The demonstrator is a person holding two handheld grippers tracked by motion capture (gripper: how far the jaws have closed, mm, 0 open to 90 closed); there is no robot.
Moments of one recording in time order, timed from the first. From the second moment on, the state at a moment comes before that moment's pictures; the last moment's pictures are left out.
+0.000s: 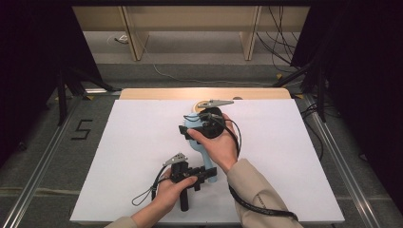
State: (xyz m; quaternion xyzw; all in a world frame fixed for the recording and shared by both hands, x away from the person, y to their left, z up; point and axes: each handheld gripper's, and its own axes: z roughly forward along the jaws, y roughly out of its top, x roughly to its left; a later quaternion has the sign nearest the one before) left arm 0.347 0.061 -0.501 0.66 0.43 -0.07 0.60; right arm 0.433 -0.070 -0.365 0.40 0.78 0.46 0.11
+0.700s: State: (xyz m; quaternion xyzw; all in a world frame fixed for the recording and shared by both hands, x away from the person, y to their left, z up) left arm 0.347 0.060 -0.500 0.67 0.43 -0.06 0.60; right arm 0.433 -0.070 -0.365 0.41 0.79 0.45 0.11
